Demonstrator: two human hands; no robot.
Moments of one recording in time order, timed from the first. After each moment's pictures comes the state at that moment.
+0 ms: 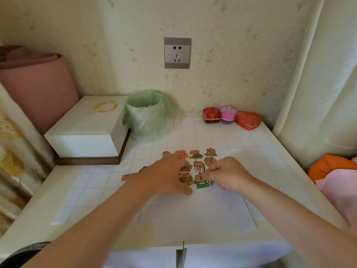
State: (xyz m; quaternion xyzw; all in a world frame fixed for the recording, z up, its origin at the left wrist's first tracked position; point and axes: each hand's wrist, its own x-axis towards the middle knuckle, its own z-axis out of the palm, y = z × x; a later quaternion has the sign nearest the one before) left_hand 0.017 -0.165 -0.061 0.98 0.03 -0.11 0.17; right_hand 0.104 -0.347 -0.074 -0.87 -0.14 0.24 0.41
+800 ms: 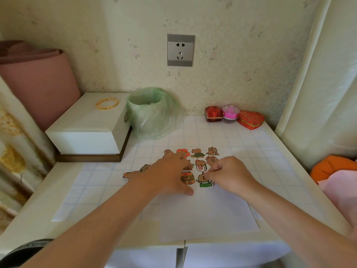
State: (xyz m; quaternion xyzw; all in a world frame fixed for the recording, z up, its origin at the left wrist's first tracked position) left_hand 0.017 -0.166 -0.066 0.99 0.02 -0.09 0.13; right_hand 0.105 -0.346 -0.084 -0.91 -0.17 0.17 0.34
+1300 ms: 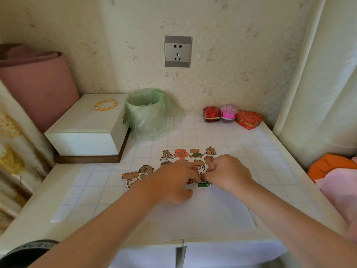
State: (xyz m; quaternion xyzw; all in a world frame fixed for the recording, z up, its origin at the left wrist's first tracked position) left_hand 0.012 -0.176 -0.079 0.98 -0.10 -0.05 0.15; right_hand 0.100 -0.340 -0.075 -0.96 -0.17 0.10 0.20
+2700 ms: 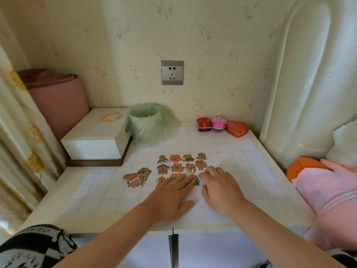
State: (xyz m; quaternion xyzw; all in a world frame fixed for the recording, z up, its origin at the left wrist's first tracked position) left_hand -0.037 -0.209 -0.106 1.00 -0.08 0.00 0.05; right_hand 0.068 -0.389 -0.103 -0.90 -0.42 -0.14 0.04
